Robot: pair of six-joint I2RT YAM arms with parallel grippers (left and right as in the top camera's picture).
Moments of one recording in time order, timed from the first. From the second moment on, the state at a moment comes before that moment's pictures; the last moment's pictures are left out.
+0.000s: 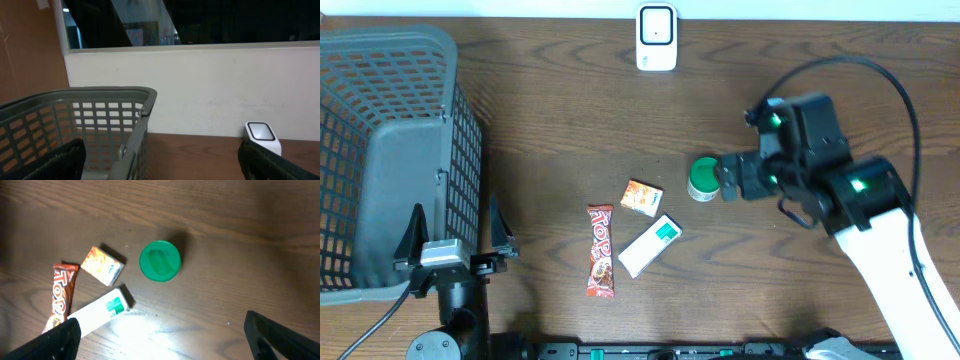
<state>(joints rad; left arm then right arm) 0.09 0.00 0.37 -0.21 -0.03 0.02 0.38 1.30 1.36 -1.07 -0.06 0.21</state>
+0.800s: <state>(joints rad) 0.09 0.00 0.33 -0.16 -0.03 0.10 0.42 1.91 1.54 -1.11 -0.01 0.33</state>
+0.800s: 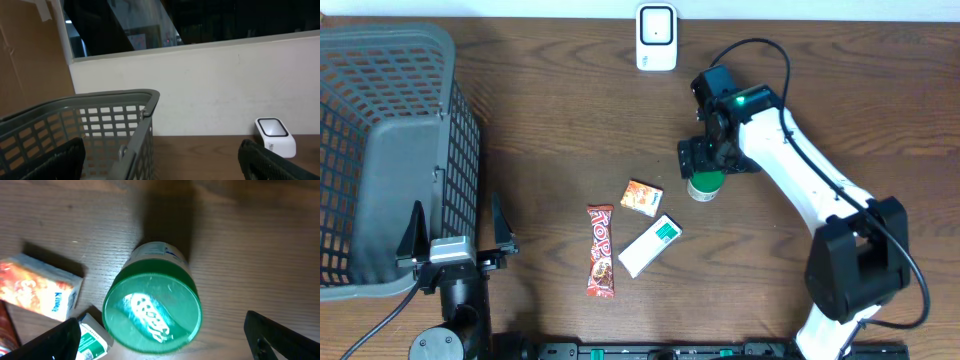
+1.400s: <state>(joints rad) 0.09 0.00 0.33 -0.18 -0.02 0.14 0.43 2.04 1.54 -1.08 -0.06 0.37</state>
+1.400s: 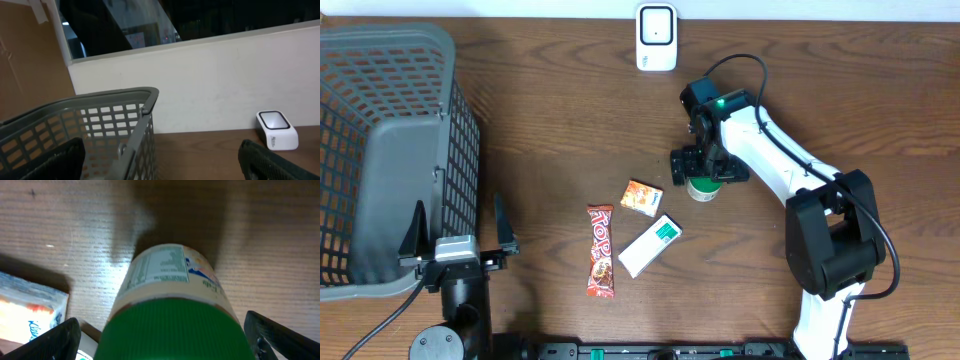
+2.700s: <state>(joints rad) 0.09 0.00 0.33 -0.18 -0.02 0.14 0.43 2.12 1.55 -1.11 -0.07 0.37</state>
